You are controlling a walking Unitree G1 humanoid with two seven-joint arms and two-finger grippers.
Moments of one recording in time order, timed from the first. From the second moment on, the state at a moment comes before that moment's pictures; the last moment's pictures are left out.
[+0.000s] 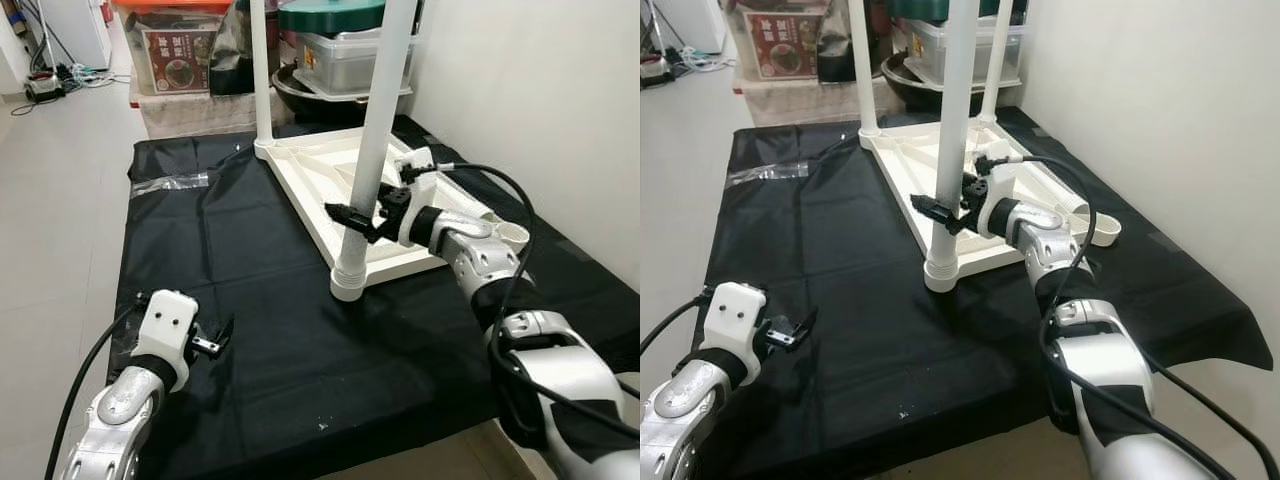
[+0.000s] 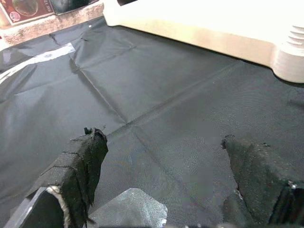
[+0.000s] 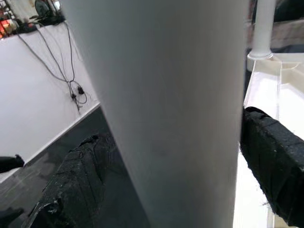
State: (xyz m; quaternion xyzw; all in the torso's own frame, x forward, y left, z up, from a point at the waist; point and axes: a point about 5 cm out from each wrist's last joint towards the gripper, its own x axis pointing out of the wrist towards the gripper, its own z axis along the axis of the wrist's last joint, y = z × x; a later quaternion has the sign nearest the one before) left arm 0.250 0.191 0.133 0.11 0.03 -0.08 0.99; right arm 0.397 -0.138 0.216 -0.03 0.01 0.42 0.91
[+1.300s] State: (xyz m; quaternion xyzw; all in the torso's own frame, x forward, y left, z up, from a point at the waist) left arm 0.252 0.191 0.135 0.11 0.03 -0.08 0.99; right arm 0.384 -0.079 0.176 0.08 0.02 0.03 1.00
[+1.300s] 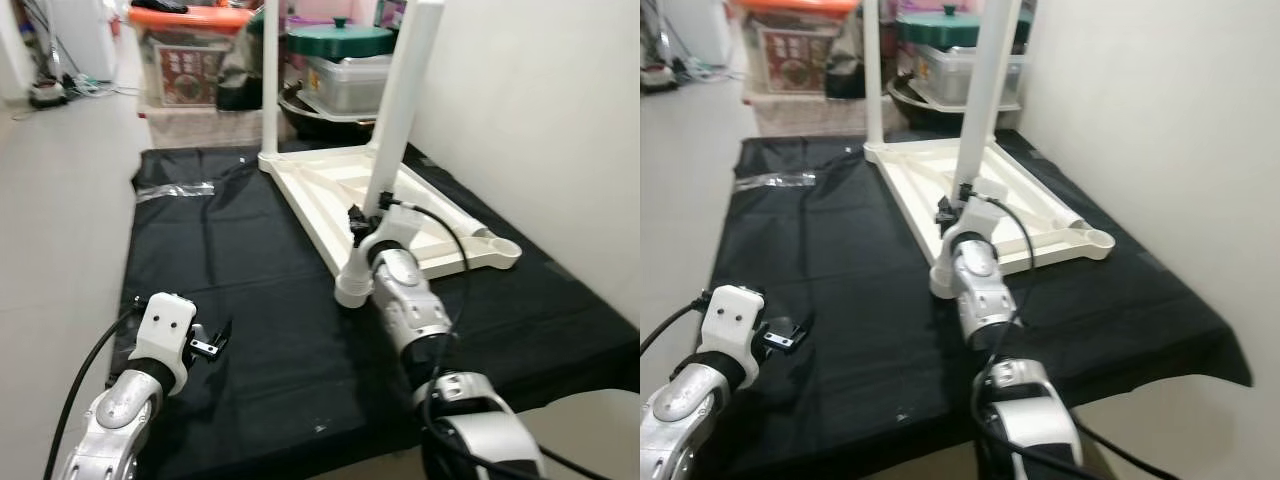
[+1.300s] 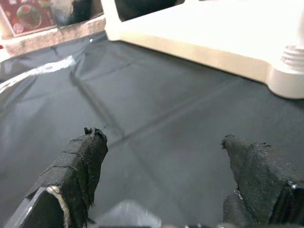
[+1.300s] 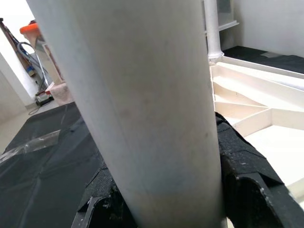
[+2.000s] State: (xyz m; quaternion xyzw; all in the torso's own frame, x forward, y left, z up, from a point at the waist) left arm 0.252 0.188 0.135 0.11 0.03 -0.08 0.99; right arm 0.381 -0.102 0.211 0.07 -0.01 0.11 0.99
